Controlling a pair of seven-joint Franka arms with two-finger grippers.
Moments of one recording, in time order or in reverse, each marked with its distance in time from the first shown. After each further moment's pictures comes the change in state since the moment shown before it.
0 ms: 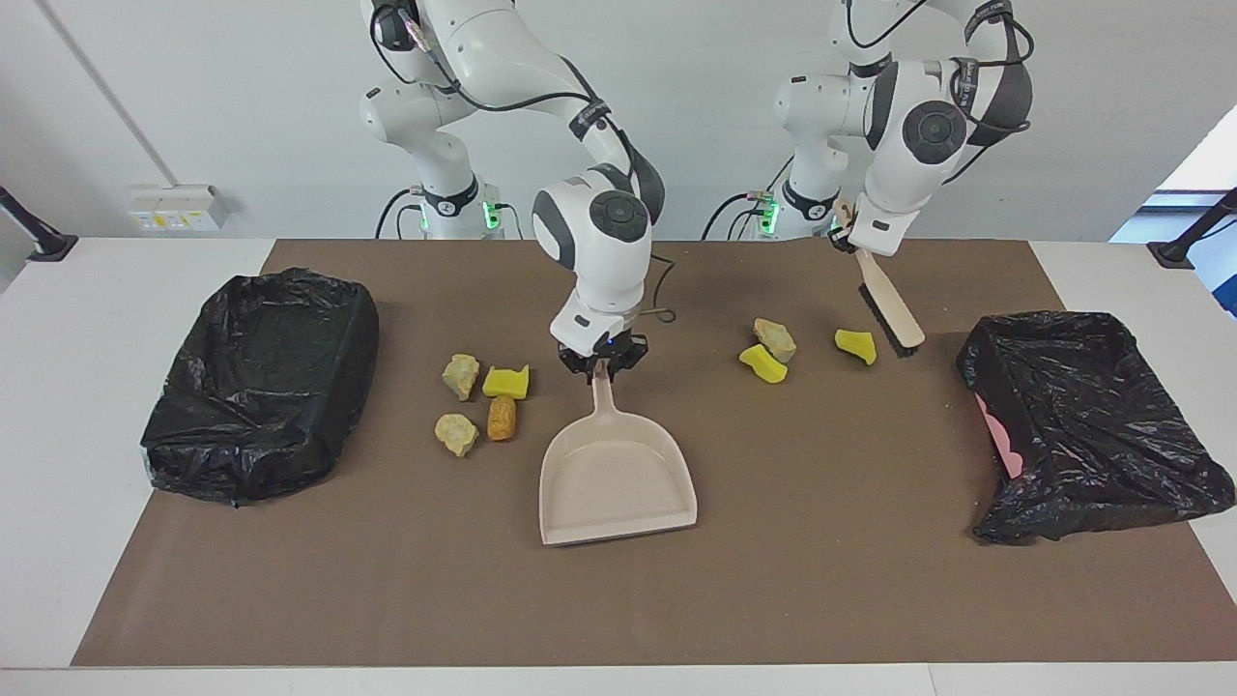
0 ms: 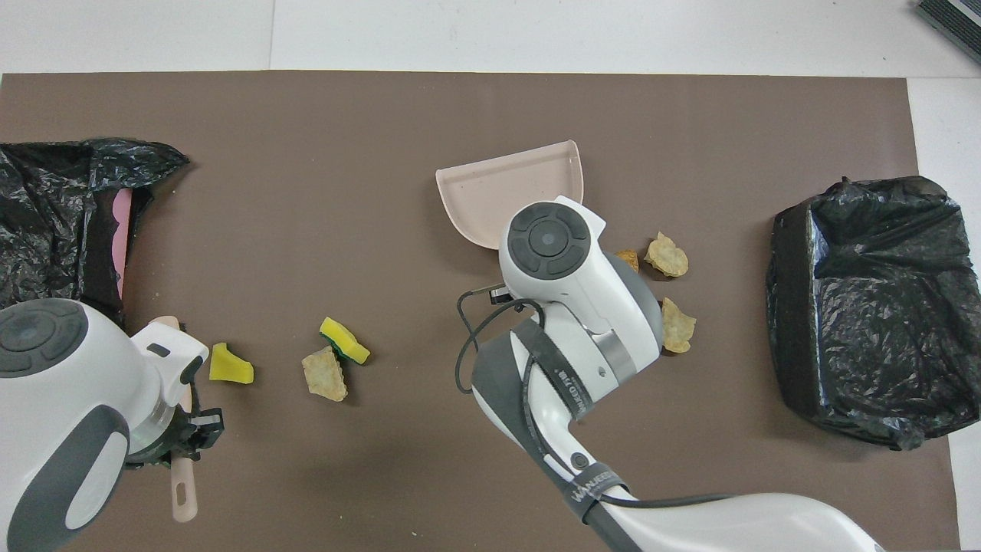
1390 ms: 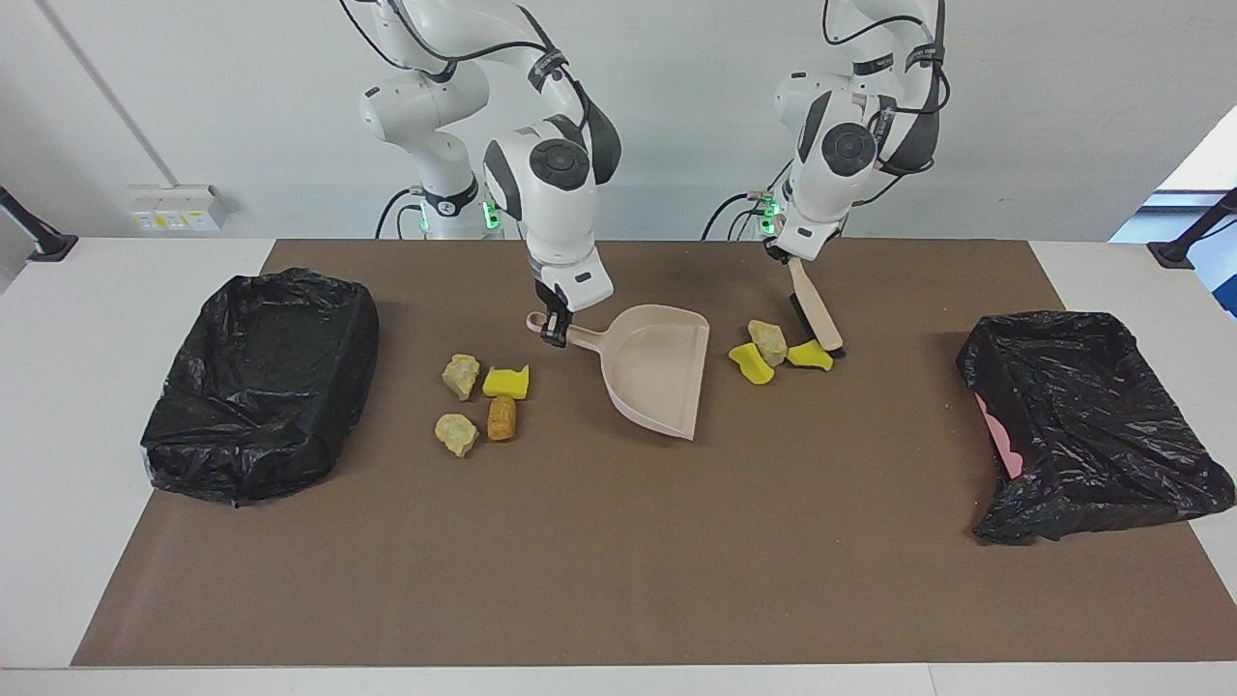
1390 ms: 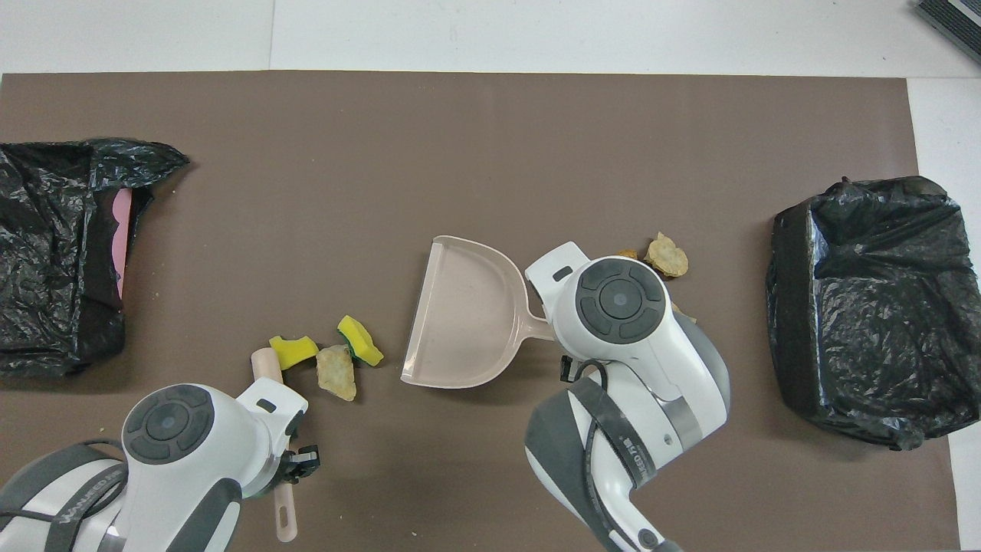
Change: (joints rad) left arm -0.192 -0.040 -0.027 -0.260 -0.187 0.316 -0.073; right arm 0.005 -0.205 0.004 -0.292 -0.005 0.066 -1.095
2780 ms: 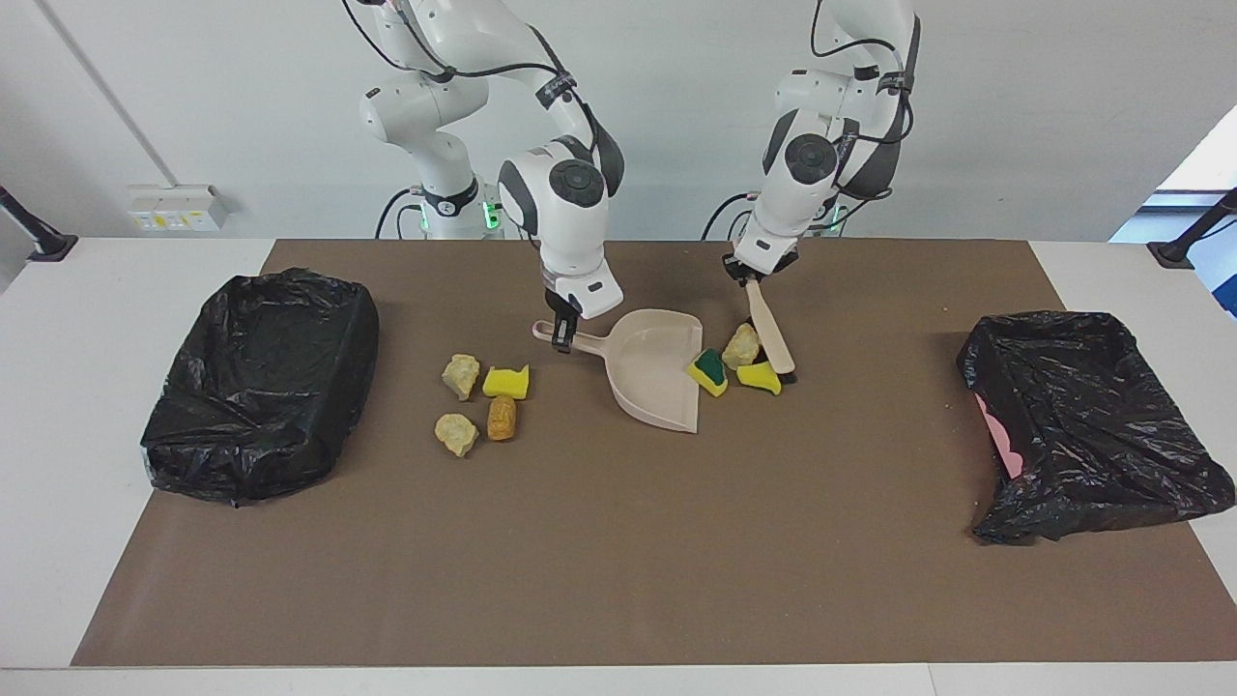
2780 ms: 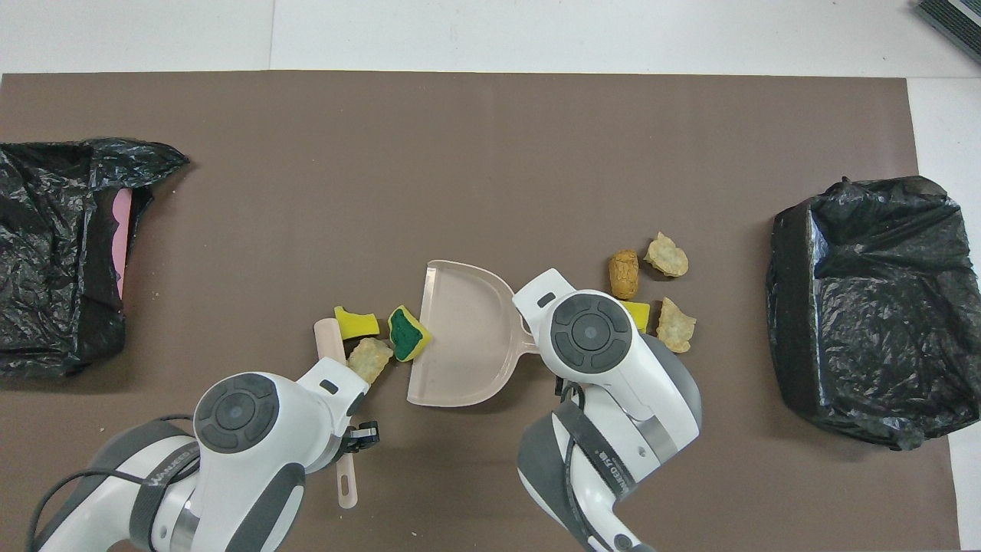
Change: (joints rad) left arm -0.132 0.164 -0.001 0.090 -0.082 0.204 -0.002; right arm 0.030 0.018 -0.001 -0.089 -0.045 0.103 0.000
